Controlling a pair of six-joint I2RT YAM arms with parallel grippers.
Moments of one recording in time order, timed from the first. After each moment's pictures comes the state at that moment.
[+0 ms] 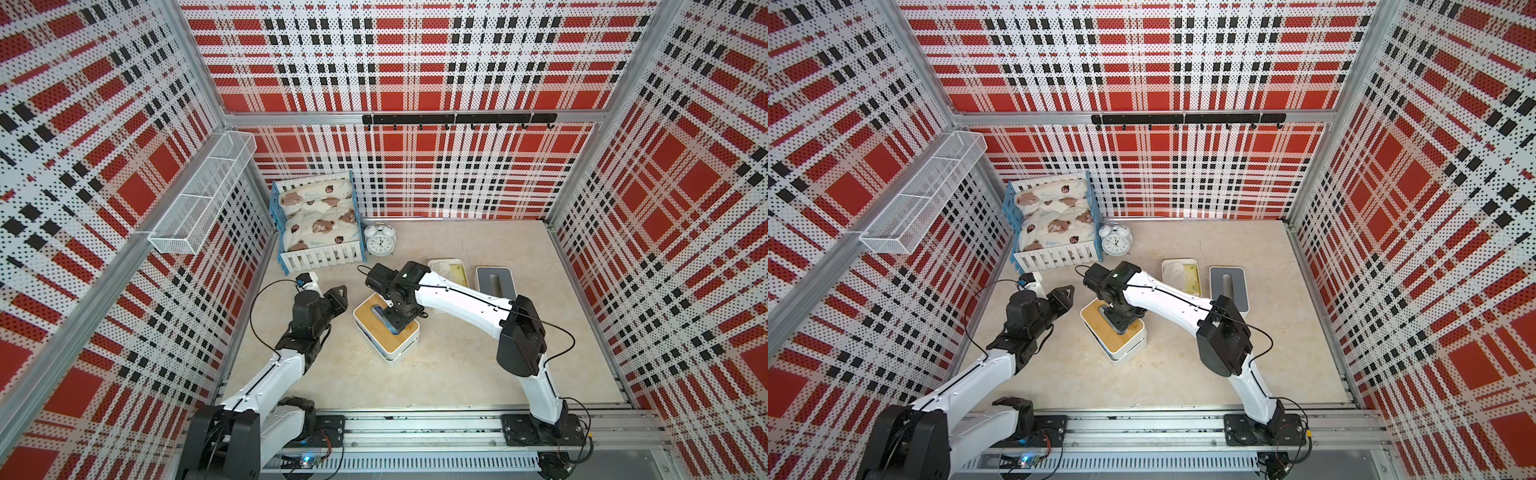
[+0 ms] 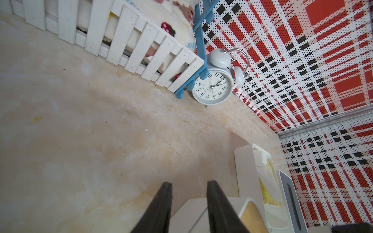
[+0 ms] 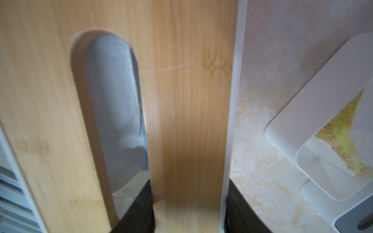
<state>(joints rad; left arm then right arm) -0.15 1.06 0.38 0.30 0.12 -0.74 0.99 2.12 1.96 -1.26 0.12 0.24</state>
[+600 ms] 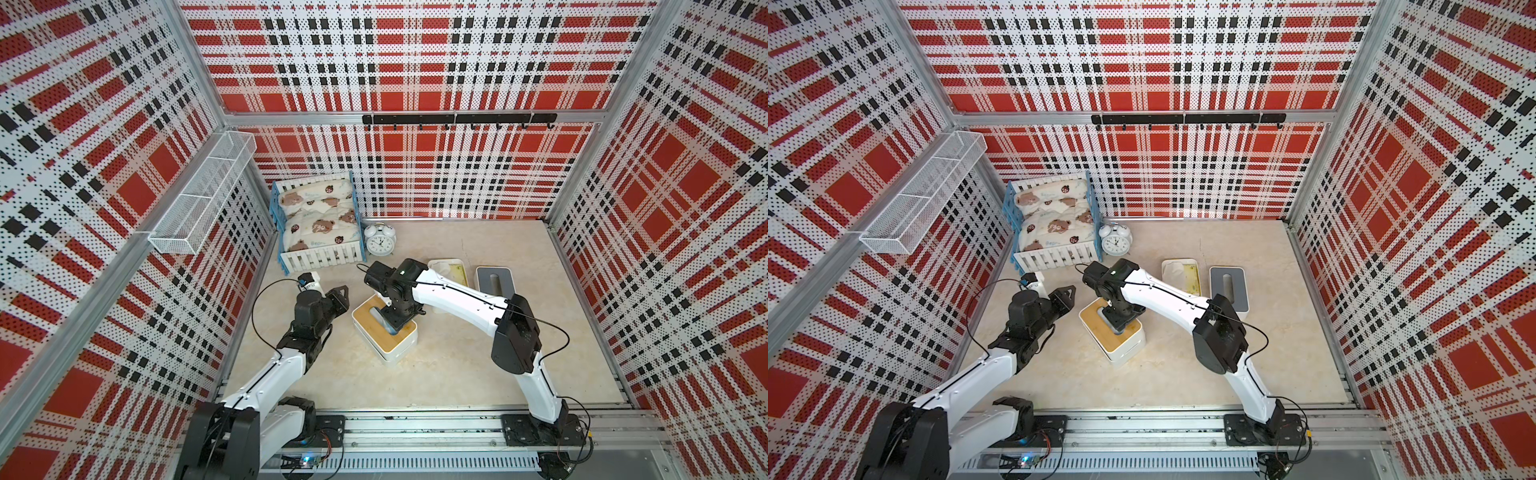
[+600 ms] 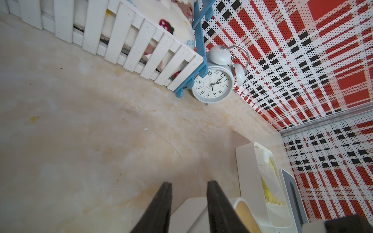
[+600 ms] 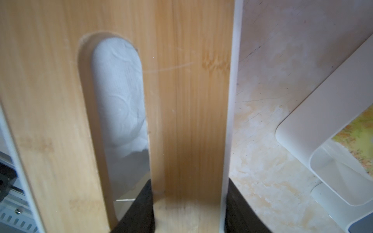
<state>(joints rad) -0.17 1.07 0.38 0.30 0.10 -0.73 0.98 2.15 2.01 -1.30 0.07 0.24</state>
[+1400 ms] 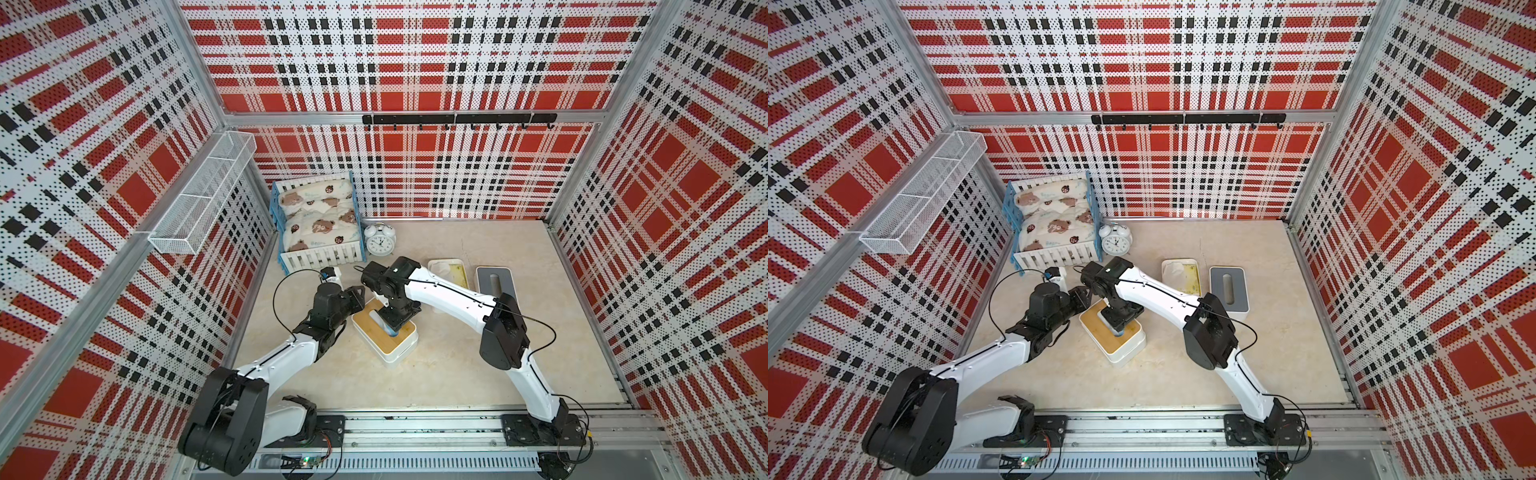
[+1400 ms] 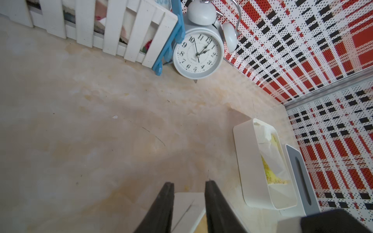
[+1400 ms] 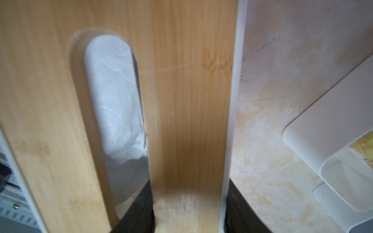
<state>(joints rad) -0.30 1.24 0.48 0.30 0.05 -0.68 0.97 2.26 2.14 -1.40 0.06 0.23</state>
